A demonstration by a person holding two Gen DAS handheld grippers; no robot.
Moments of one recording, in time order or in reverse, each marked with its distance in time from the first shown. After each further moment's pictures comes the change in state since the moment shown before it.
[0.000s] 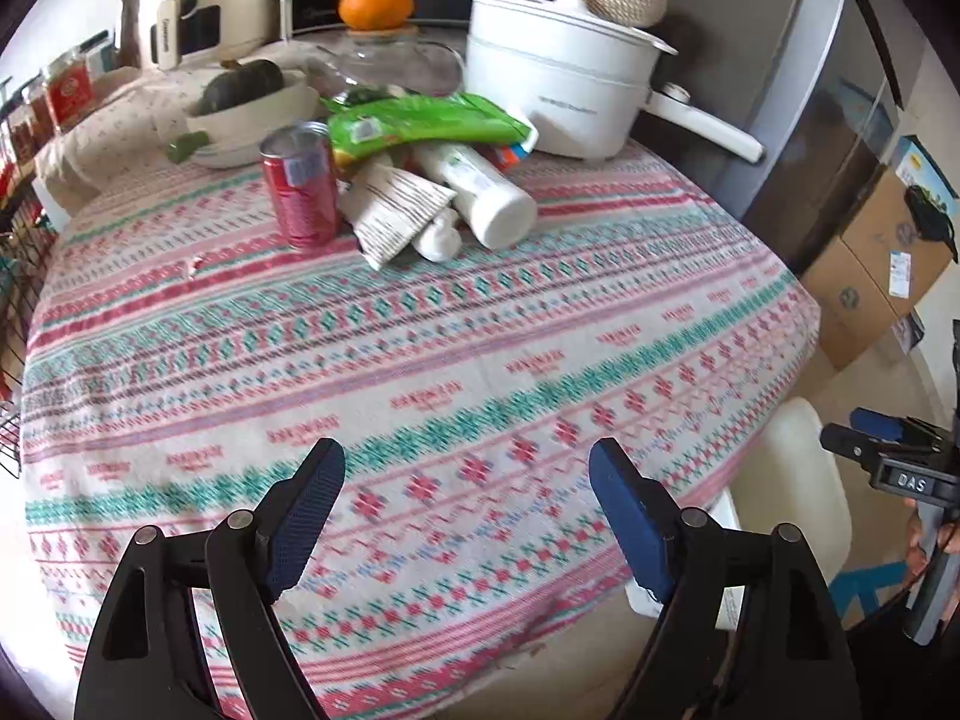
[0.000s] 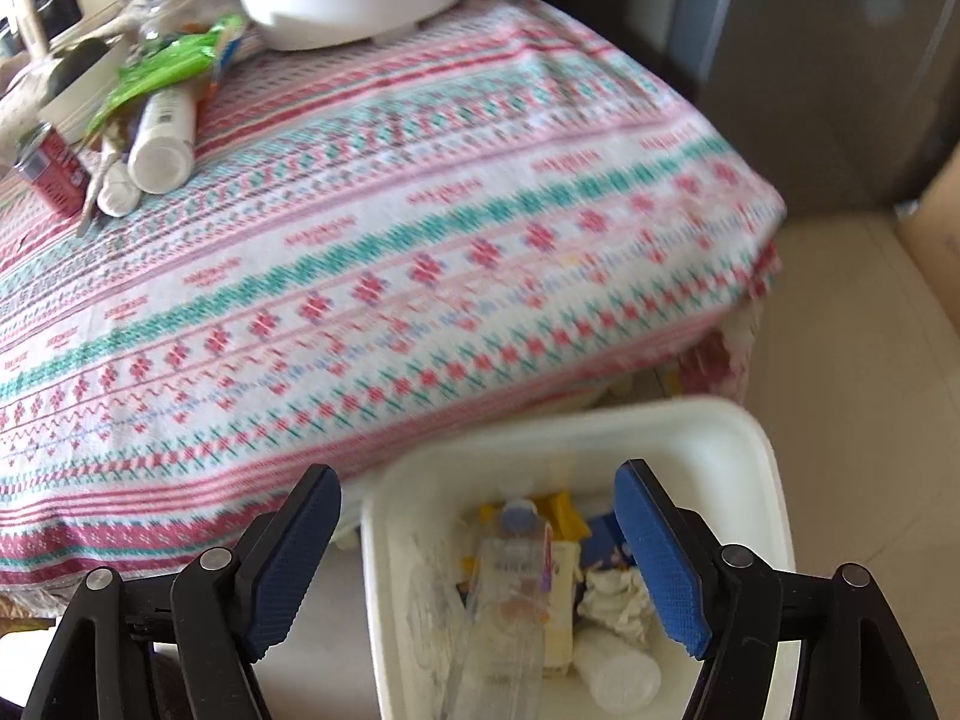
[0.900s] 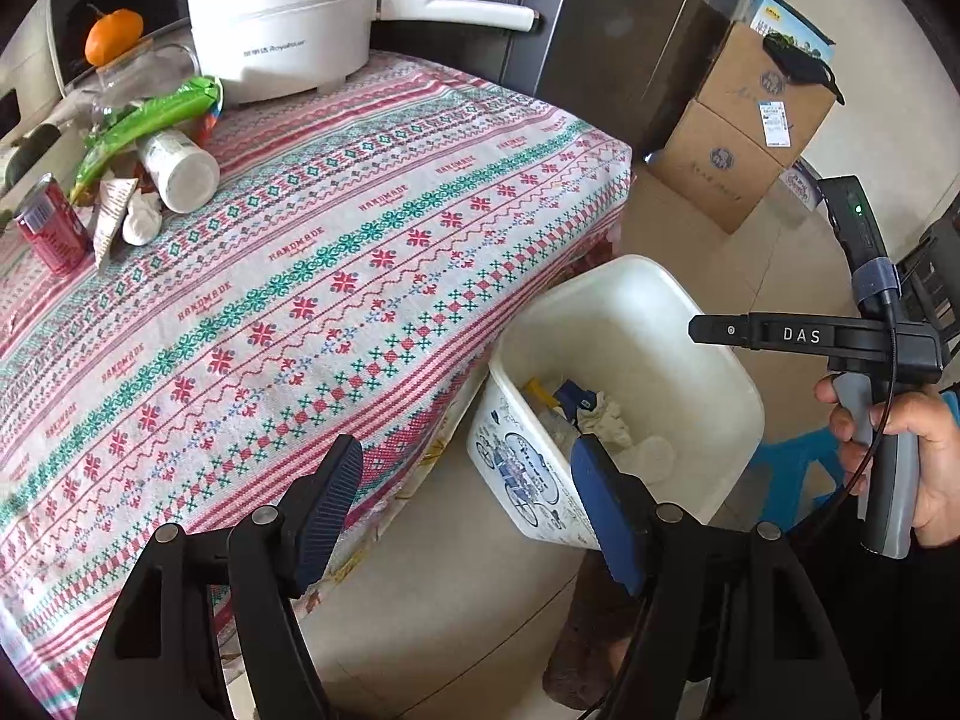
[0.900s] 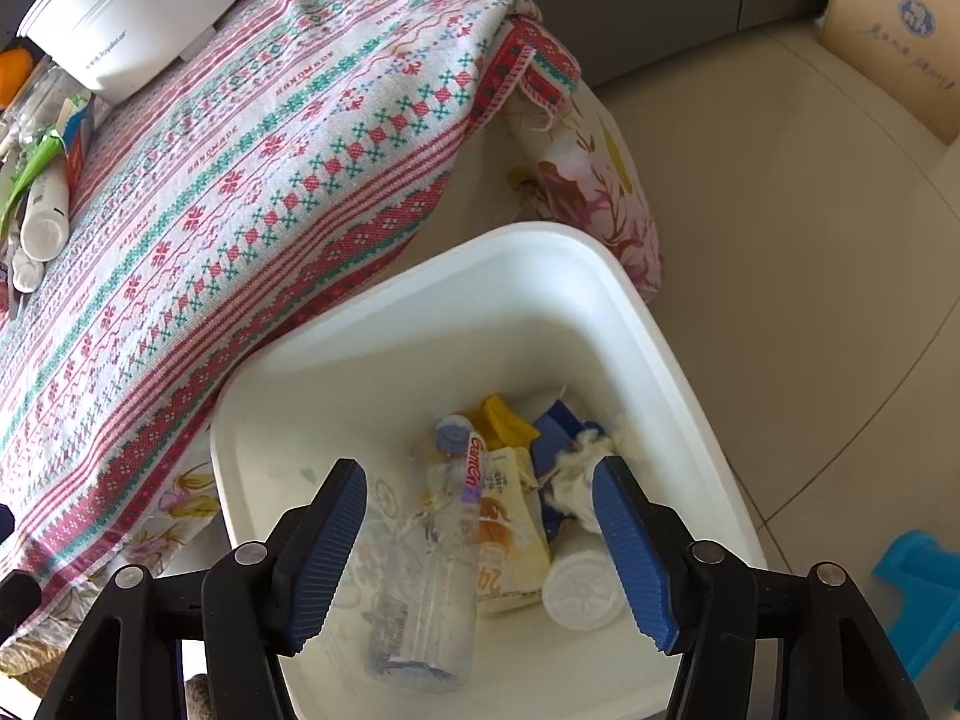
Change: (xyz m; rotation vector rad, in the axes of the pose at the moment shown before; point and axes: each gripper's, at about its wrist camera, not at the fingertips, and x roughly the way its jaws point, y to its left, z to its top) left arm 0.002 -0.159 -0.061 0.294 0.139 -0.235; right arm 0.010 -0.110 -0.069 0.343 0.092 0.053
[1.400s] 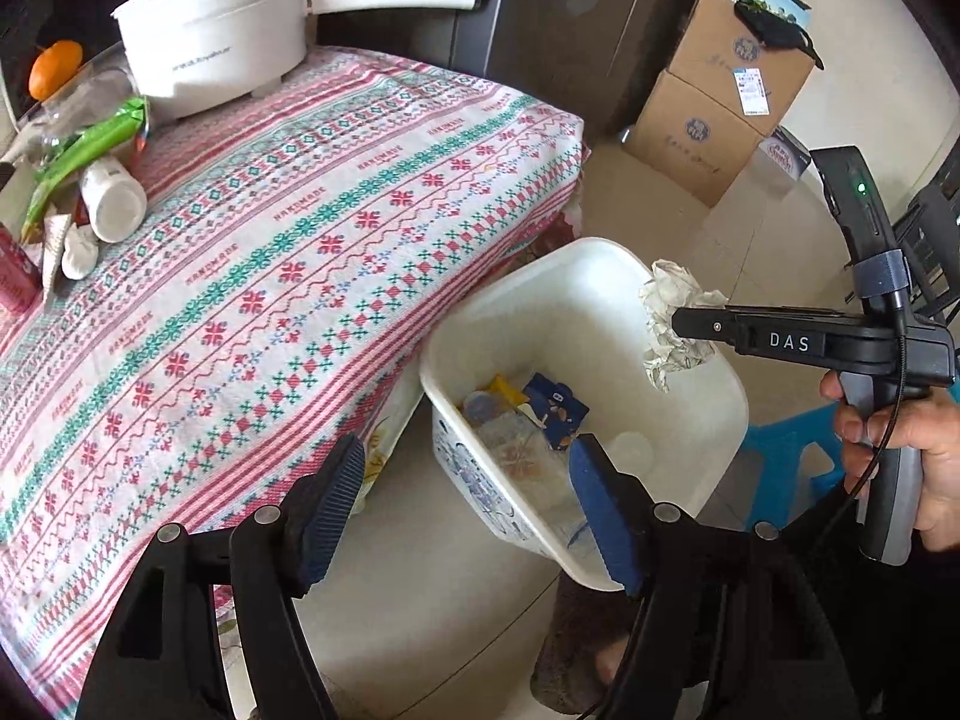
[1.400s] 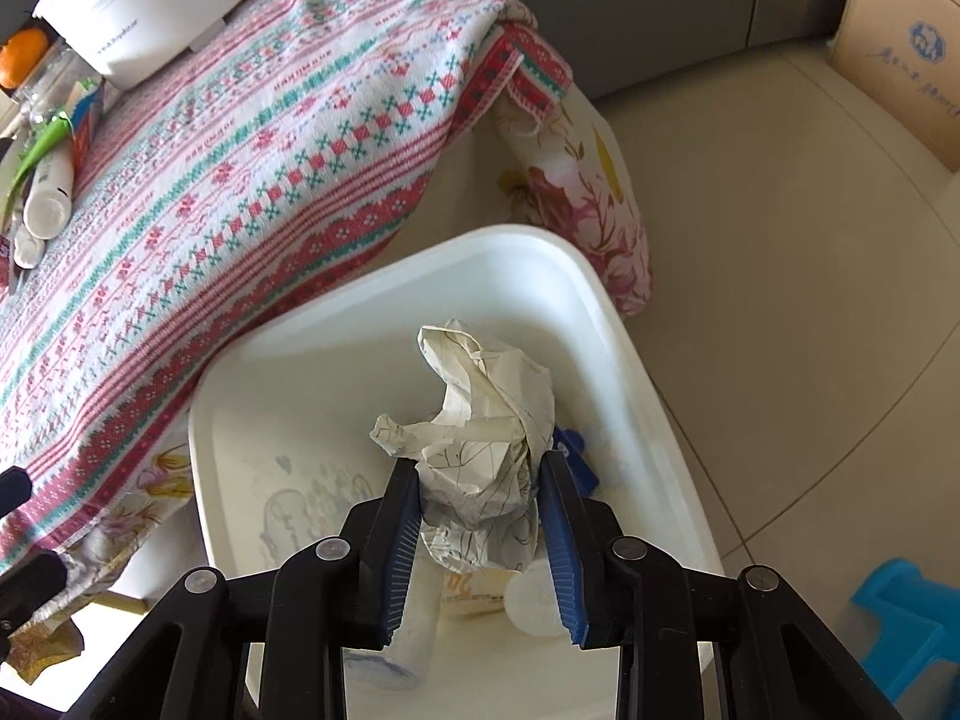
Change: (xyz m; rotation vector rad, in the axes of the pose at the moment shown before) left arm 0.023 -0.040 0.010 0.064 0.035 -0.022; right arm 0.000 -0.016 -0.002 -0.047 -0.007 0.004
